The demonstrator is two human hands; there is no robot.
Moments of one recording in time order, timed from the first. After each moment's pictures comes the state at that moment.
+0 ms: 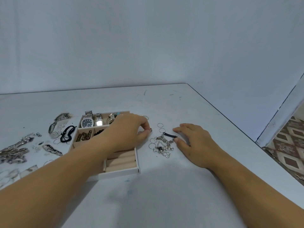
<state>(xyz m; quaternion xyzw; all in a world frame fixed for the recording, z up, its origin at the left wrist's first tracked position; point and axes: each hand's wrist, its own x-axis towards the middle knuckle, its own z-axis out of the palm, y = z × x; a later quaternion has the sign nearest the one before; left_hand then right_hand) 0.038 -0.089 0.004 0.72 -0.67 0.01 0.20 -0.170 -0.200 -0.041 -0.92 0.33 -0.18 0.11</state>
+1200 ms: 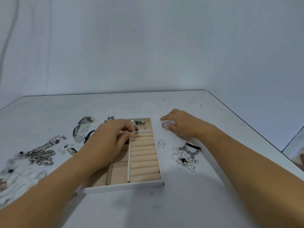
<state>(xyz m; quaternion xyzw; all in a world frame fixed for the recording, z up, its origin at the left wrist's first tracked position) 0.094 -0.019 -0.003 0.76 -0.55 0.05 0.33 -0.043 -0.247 -0.005 -0.96 0.25 -0.04 0.15</state>
